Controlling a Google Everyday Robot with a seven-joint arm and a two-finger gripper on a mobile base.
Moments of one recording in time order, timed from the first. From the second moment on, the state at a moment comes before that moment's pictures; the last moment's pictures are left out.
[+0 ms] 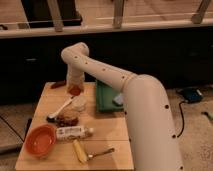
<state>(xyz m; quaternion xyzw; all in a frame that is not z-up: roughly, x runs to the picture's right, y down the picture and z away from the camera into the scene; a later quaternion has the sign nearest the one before) -0.166 0.012 0.826 -0.16 -0.32 -0.69 0.63</state>
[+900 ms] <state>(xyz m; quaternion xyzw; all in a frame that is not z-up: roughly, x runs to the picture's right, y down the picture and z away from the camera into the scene) -0.166 0.014 0.827 -0.16 -0.32 -0.69 0.63</state>
